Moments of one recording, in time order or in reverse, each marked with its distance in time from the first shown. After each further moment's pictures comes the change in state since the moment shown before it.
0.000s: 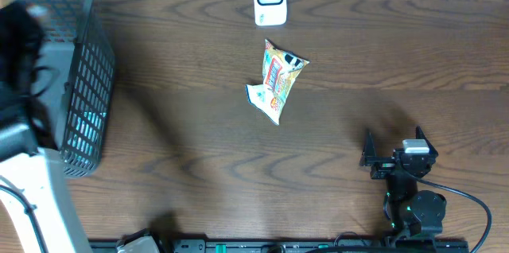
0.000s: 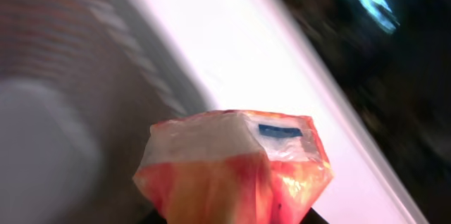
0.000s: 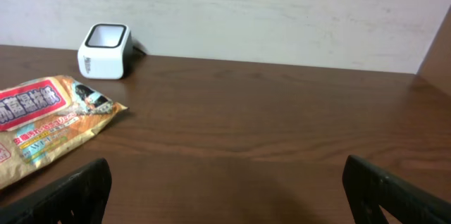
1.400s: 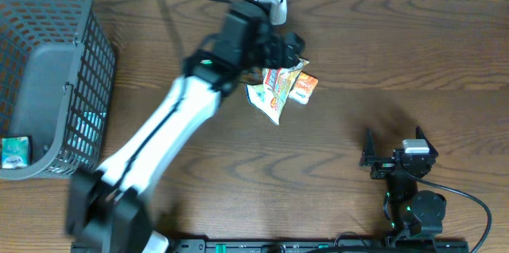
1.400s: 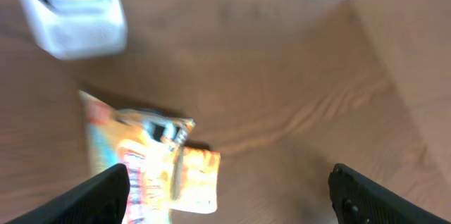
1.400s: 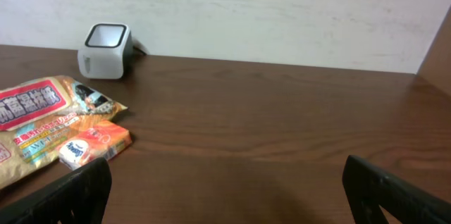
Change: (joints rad) left arm -0.870 0.434 0.000 0.105 0.065 0.340; right arm 0.000 0.000 0.000 0.000 0.000 0.000
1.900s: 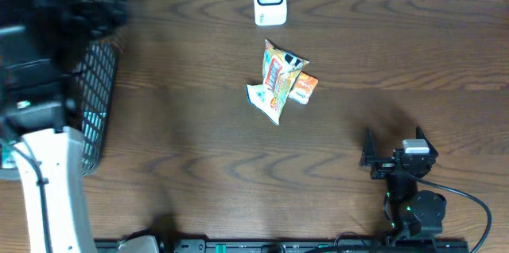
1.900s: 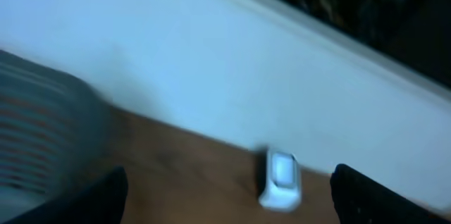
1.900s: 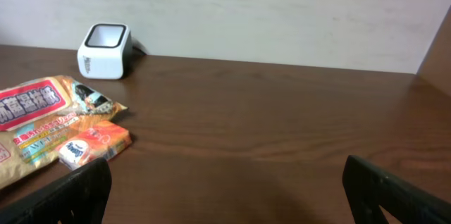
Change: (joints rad) left arm 0.736 -0.354 0.004 -0.023 0.095 0.060; right arm 0.000 0.000 0.000 0.000 0.000 0.000
